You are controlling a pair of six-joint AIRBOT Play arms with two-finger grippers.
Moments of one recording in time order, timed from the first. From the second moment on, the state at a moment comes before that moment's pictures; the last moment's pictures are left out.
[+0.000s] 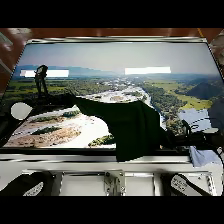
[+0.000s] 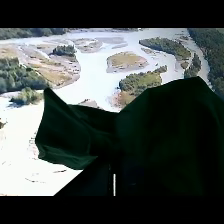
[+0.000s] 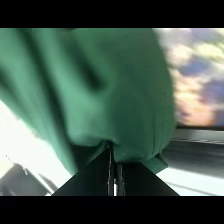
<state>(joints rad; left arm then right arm) -0.30 -0.97 0.91 1.14 -0.69 -1.66 -0.55 -1.22 0.51 -0.88 1.34 1.17</state>
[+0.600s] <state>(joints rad) -0.09 -0.87 1.66 1.14 -0.69 -1.45 -0.55 -0.72 1.38 -0.66 1.30 1.21</state>
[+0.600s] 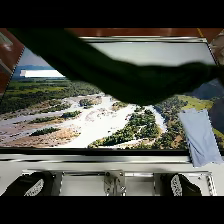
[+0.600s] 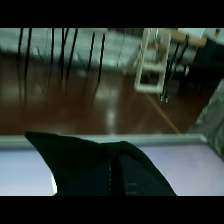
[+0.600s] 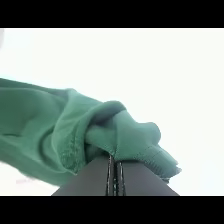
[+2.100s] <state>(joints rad) -0.19 -0.82 0.84 1.11 -0.99 -1.47 -0.55 -0.93 0.76 -0.81 1.08 1.32</state>
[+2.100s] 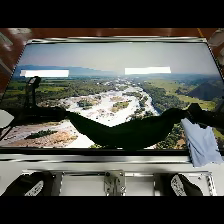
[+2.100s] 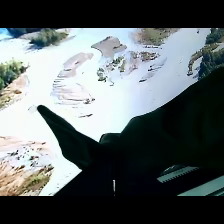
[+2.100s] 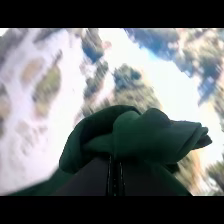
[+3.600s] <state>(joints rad) -0.27 -0.91 0.82 1.10 -0.83 -1.56 -0.43 -1.36 0.62 -0.96 1.17 1.21</state>
